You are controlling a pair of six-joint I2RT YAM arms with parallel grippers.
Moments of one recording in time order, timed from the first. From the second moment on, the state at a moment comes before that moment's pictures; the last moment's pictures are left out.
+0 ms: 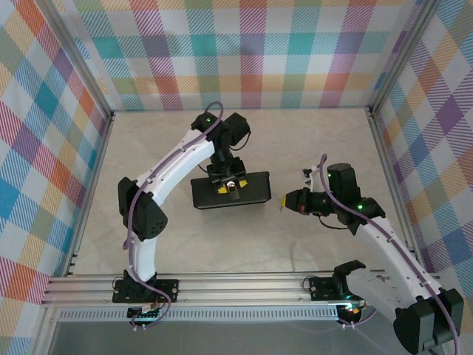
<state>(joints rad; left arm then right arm) -0.68 1.97 2.07 -1.57 0.22 -0.96 0.32 0.91 0.73 -0.56 -0.76 0.59</state>
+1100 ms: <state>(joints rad) -0.59 1.83 1.97 -1.39 -0.04 -0.61 0.59 1.09 0.89 -0.48 -0.64 0.72</state>
